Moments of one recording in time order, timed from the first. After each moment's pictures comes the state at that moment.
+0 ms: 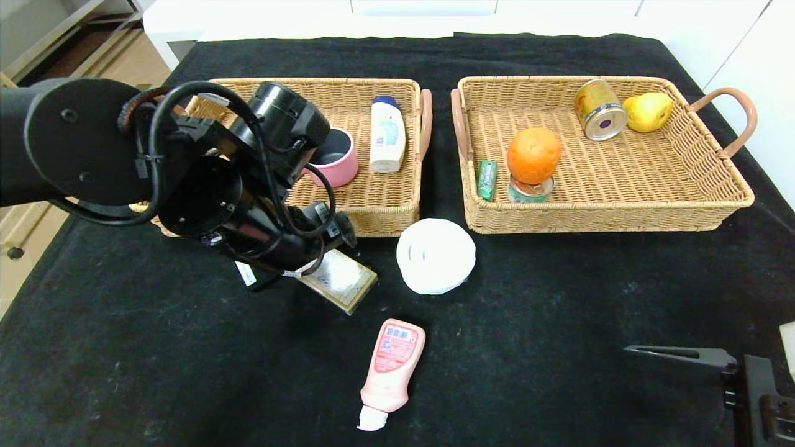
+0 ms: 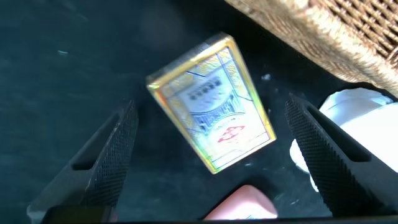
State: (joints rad) left arm -0.54 1.81 -1.64 0.69 0.32 -0.97; right arm 0.53 1.11 -0.36 -0.46 0.39 -0.21
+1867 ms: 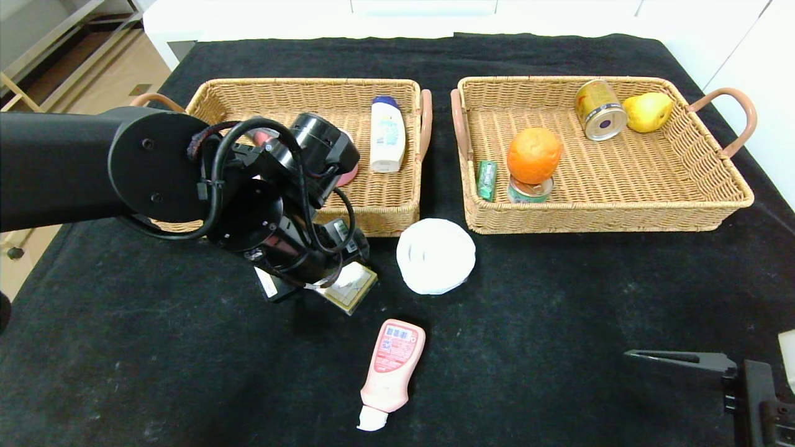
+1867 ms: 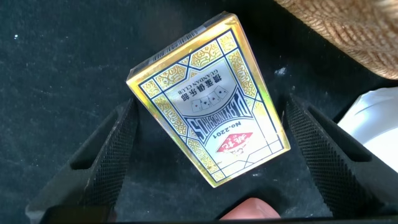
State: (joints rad) left arm -0.57 1.88 -1.64 0.69 0.34 -0.99; right arm 0.53 1.11 -0.35 -0.46 0.39 -0.24
